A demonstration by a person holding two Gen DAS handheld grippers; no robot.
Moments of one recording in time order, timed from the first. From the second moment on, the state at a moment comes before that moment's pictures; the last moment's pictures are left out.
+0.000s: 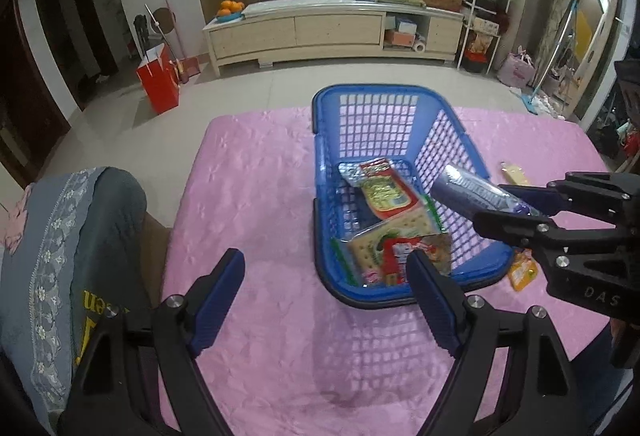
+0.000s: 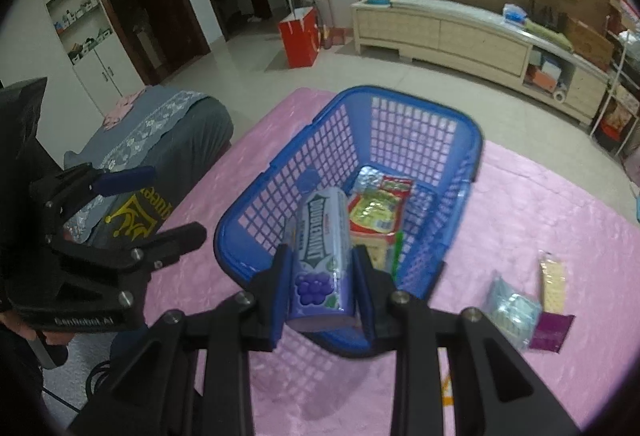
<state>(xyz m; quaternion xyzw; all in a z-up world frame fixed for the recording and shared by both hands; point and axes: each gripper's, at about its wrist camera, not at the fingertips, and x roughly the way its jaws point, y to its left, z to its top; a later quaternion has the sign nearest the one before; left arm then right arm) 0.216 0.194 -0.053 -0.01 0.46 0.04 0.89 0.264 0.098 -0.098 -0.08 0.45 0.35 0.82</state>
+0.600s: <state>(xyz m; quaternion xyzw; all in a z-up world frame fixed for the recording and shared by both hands) 0.250 0.236 -0.091 -0.02 0.48 0.06 0.87 0.325 0.155 -0.162 -0.04 0.55 0.33 0.77</state>
